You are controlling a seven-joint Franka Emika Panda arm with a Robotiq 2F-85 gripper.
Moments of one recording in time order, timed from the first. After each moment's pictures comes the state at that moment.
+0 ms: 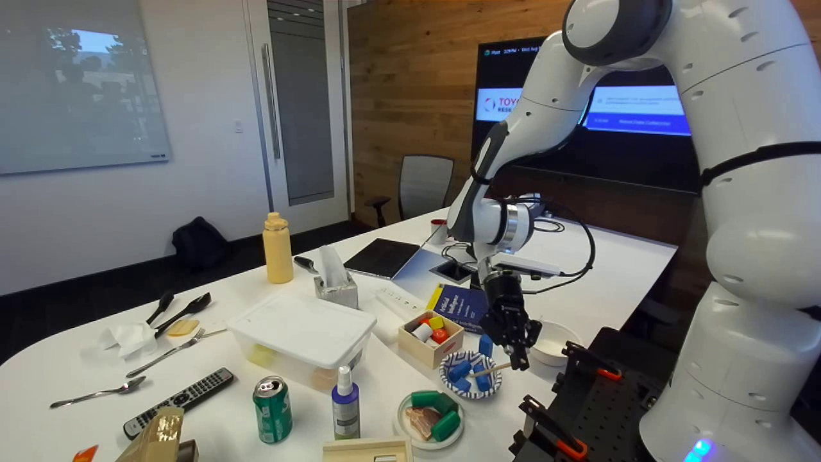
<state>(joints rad) -0.23 0.50 -0.06 -2.37 0.50 1.79 -0.17</state>
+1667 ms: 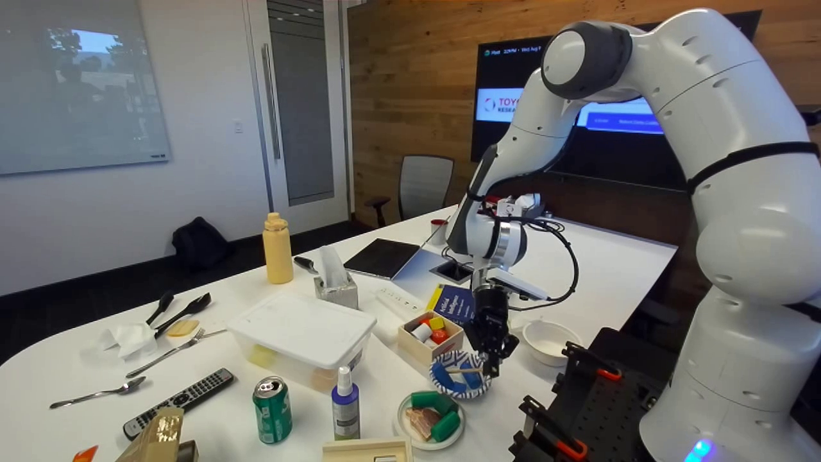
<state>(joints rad) -0.33 0.67 -0.01 -2.23 0.62 1.87 -0.37</state>
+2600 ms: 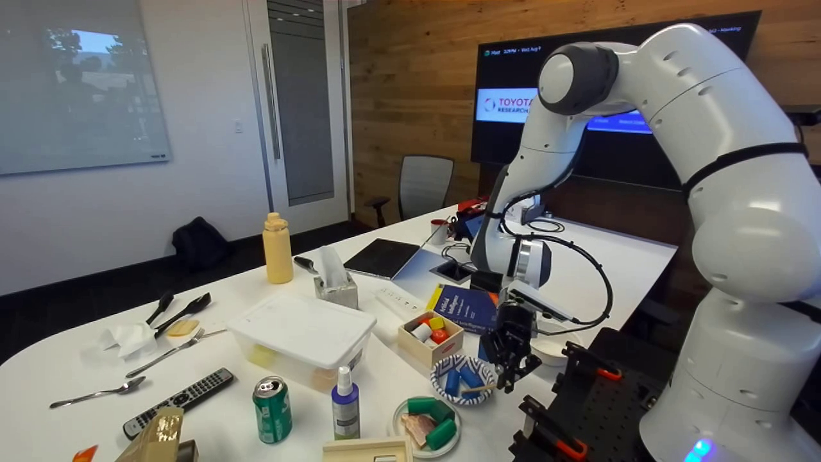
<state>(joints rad) -0.37 0.75 -0.08 -2.30 0.77 1.78 -0.43</state>
